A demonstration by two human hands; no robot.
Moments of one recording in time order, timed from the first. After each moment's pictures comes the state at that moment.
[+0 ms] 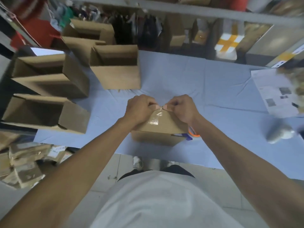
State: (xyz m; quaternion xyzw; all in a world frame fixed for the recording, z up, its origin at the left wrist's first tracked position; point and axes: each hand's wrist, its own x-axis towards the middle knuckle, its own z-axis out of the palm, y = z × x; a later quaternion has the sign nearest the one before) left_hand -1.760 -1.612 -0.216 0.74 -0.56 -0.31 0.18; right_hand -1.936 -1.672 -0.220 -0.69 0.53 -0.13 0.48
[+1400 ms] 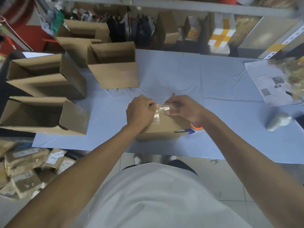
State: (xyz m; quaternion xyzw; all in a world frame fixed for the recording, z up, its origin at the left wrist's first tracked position) left_hand -1.768 -1.582 -0.232 0.77 -0.55 -0.24 0.20; right_hand -1.947 -1.651 -0.219 -0.70 0.49 -0.04 0.52
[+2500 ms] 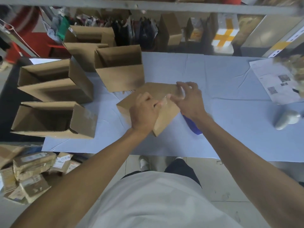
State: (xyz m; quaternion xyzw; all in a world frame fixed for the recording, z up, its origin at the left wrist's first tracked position) left_hand -1.755 -1.571 -0.237 0.74 -0.58 -0.09 0.34; right_hand -1.912 -1.649 -0.228 -0.68 0.63 -0.18 0.34
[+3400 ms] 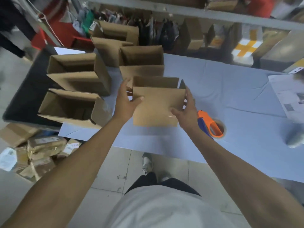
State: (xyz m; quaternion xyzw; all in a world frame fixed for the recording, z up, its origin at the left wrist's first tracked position) left_hand -1.628 -1.561 -0.263 0.71 -0.43 -0.29 0.48; right_hand -1.860 -1.617 -0.264 -0.61 0.56 -0.30 0.47
